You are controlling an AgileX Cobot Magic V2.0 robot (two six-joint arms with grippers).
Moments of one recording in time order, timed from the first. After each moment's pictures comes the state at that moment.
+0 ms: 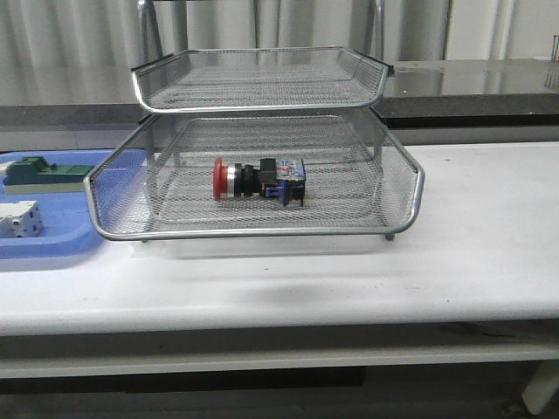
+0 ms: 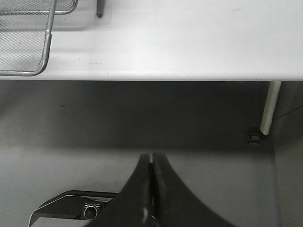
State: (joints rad) left arm -0.02 1.23 -1.32 -0.27 0.87 0.54; right arm 0.15 0.70 -0.87 -0.02 1.11 0.14
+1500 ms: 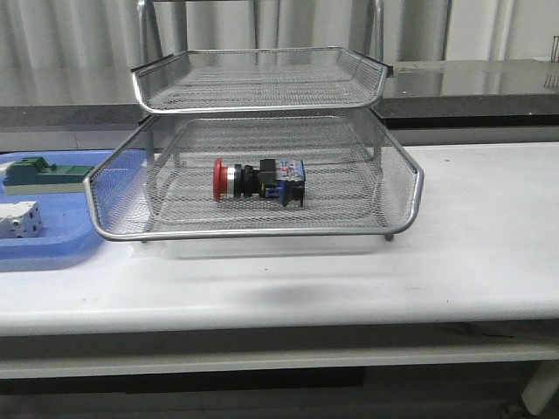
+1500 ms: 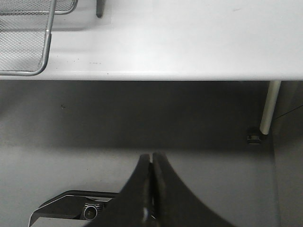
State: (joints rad) left arm -0.01 0.27 -0.38 -0.51 0.18 0.54; right arm 0.15 0.70 -0.87 -0.02 1.11 0.14
